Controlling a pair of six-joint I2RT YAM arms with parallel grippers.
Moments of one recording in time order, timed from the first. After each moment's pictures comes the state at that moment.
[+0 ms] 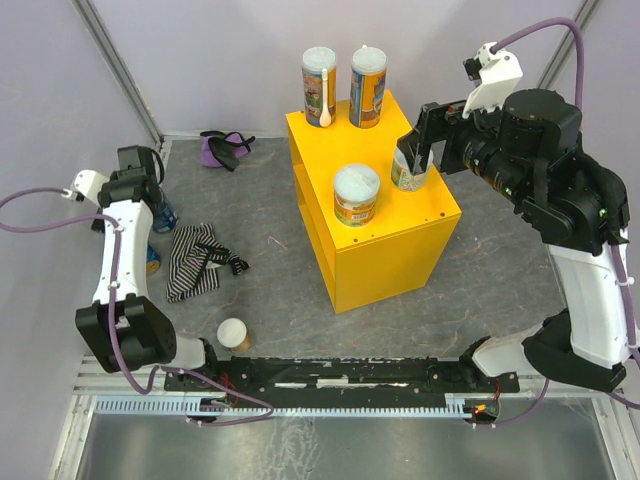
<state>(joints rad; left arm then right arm) 0.20 1.40 1.40 -0.96 -0.71 -1.05 0.65 1.40 2.27 -1.11 0.23 0.19</state>
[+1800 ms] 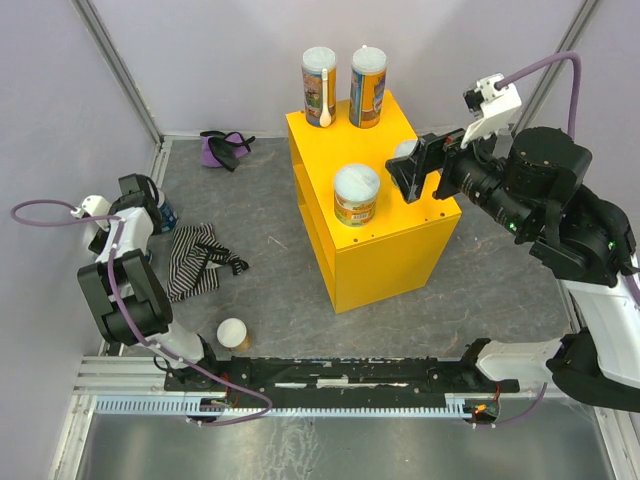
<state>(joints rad) 0.37 1.58 1.12 -0.65 -0.82 -0.86 0.82 1.23 2.03 -0.93 0.27 0.18</state>
